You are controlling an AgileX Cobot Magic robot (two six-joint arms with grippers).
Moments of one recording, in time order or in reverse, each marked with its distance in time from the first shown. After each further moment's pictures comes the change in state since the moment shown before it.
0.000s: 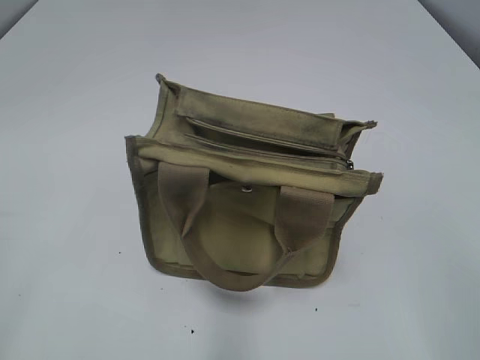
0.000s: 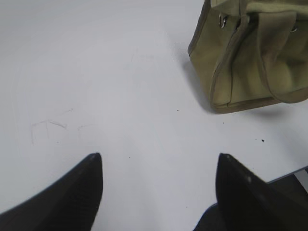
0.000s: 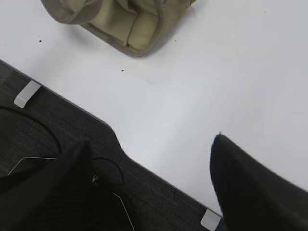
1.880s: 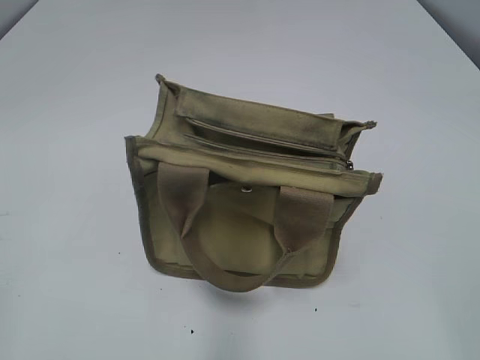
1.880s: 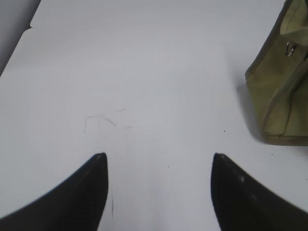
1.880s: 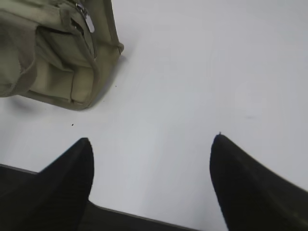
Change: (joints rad) left arm 0.261 -0.063 0.001 -0.006 -0.006 -0.001; right arm -0.338 -0.218 0.003 0.030 -0.006 -0.001
